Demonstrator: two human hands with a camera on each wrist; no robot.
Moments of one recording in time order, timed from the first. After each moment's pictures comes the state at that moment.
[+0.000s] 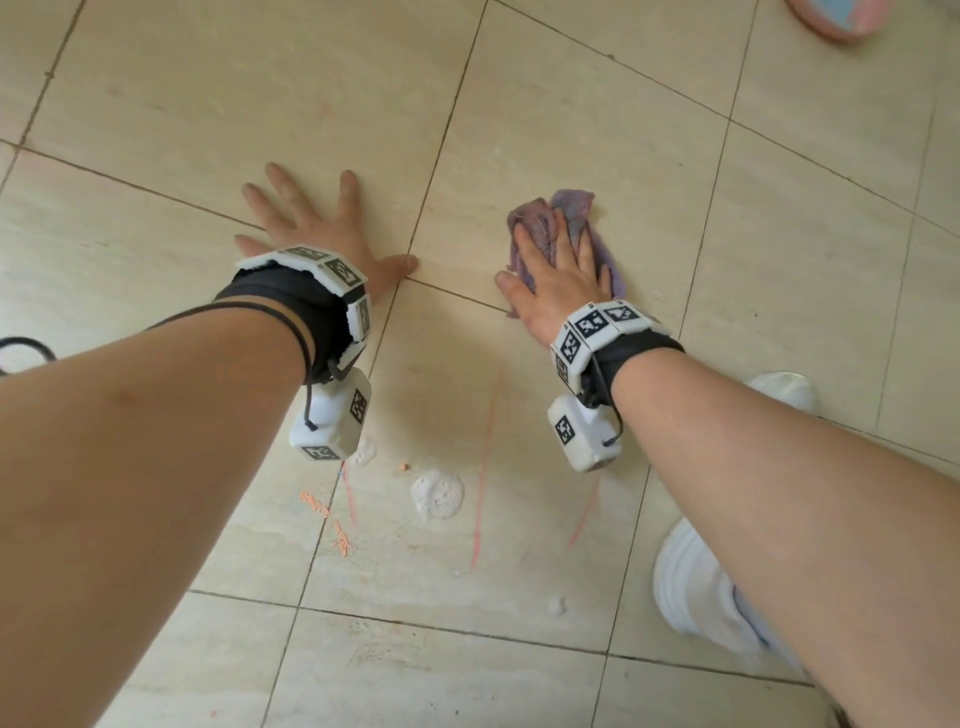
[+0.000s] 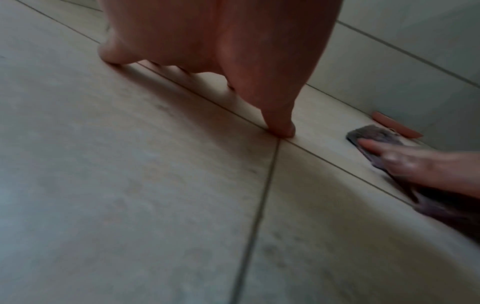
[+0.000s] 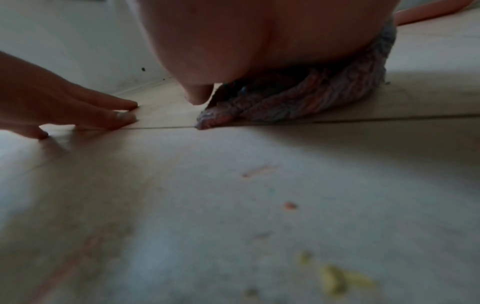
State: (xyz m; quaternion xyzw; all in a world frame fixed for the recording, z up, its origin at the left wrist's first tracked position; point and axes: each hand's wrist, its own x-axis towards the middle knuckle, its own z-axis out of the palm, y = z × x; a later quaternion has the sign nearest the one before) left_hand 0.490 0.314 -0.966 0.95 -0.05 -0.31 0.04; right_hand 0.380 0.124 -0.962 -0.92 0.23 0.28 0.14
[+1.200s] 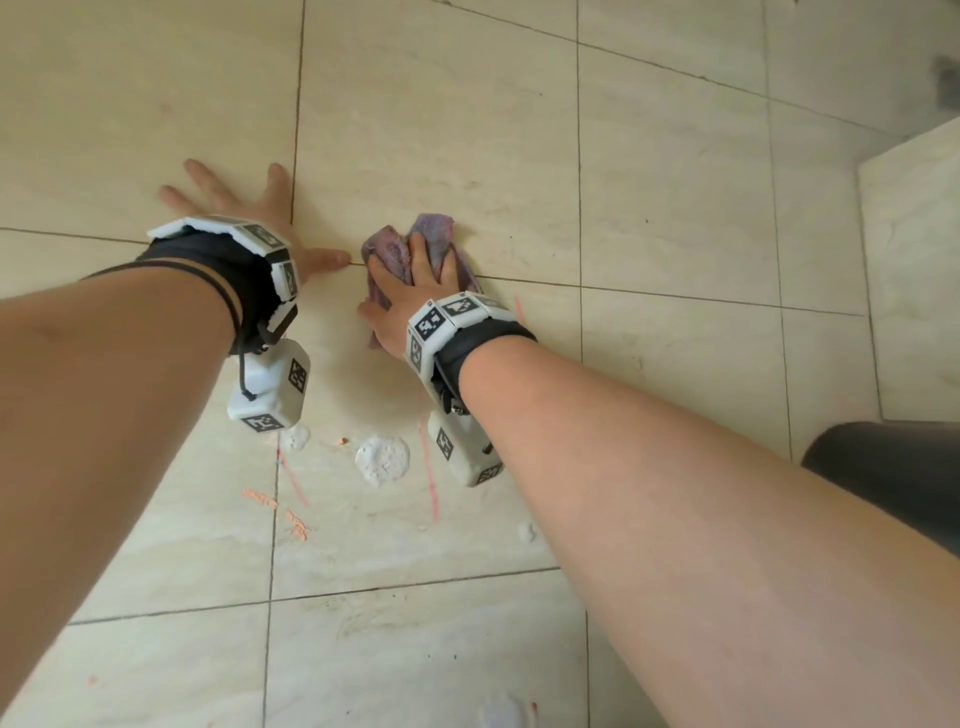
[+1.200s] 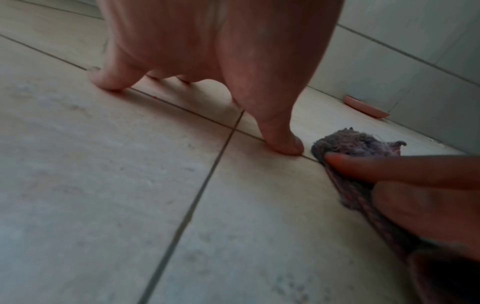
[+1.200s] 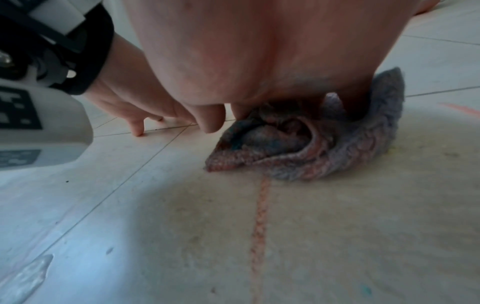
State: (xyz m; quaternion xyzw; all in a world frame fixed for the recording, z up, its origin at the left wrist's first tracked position) left_hand 0.482 0.285 -0.968 0.94 -0.16 -0.31 -0.04; right_hand 0.346 0.192 -0.953 -0.88 0.27 0.32 0.21
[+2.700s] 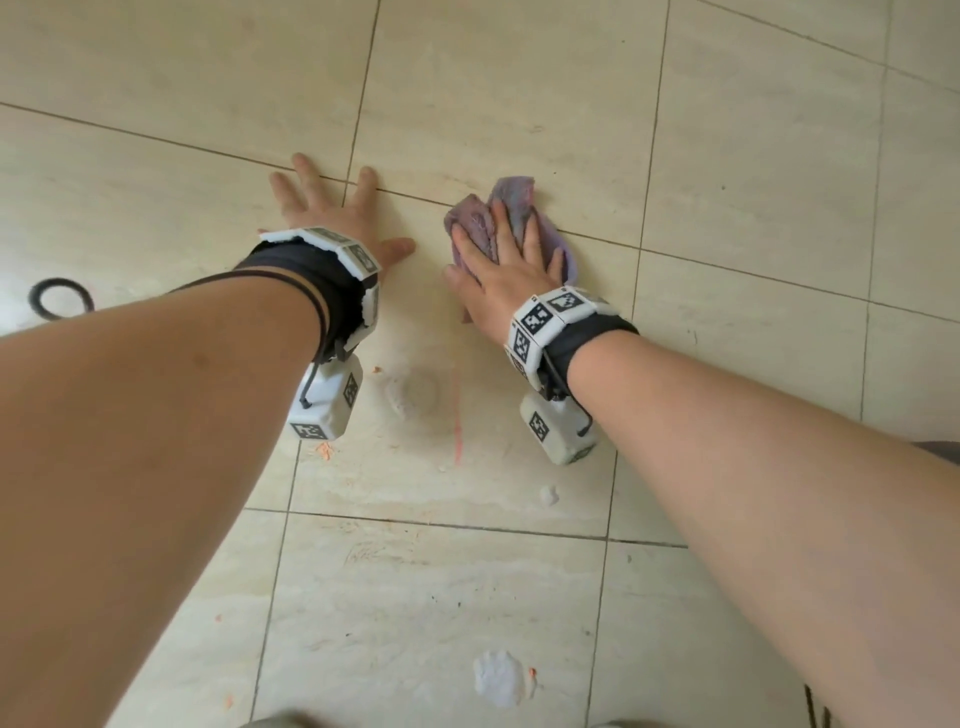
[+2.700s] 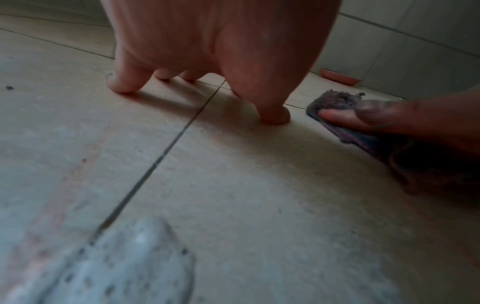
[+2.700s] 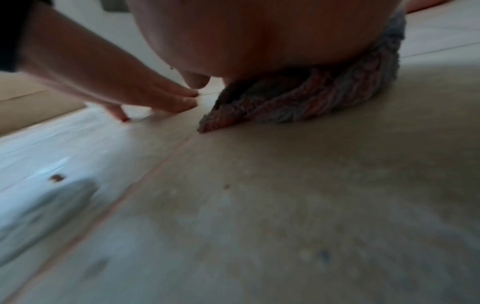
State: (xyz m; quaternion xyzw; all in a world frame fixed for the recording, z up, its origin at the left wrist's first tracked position) left_hand 0.410 0.301 -0.968 0.94 -0.16 -0.30 -0.01; right_hand 0.288 0.171 -0.961 -0.92 0.20 0.27 0.18
